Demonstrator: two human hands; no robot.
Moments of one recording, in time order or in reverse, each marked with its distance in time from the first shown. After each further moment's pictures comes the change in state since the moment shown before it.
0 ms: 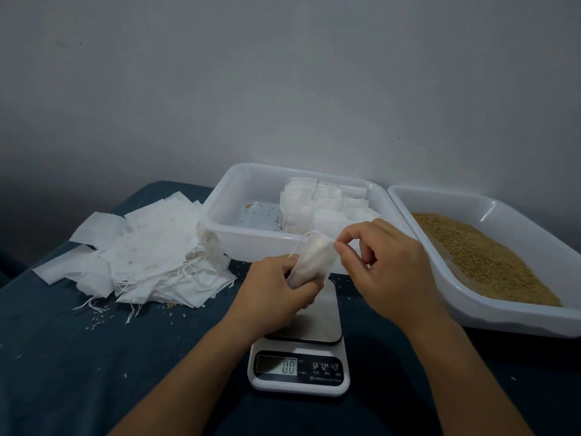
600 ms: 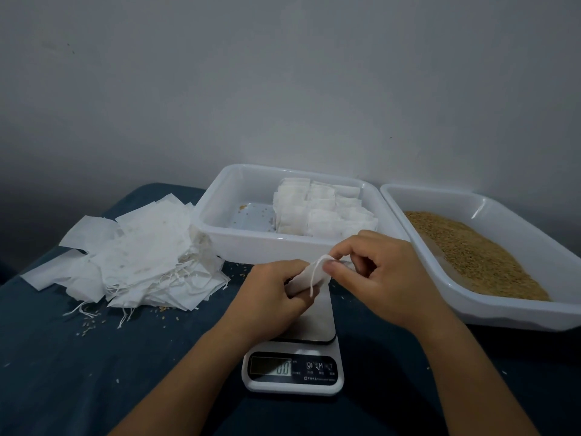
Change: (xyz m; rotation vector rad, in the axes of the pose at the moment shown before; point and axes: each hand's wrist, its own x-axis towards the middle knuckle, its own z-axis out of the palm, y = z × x) left_hand 0.001 -0.001 0.004 0.143 -0.032 0.253; right_hand -0.006 0.011 -0.009 0.228 -0.176 0.066
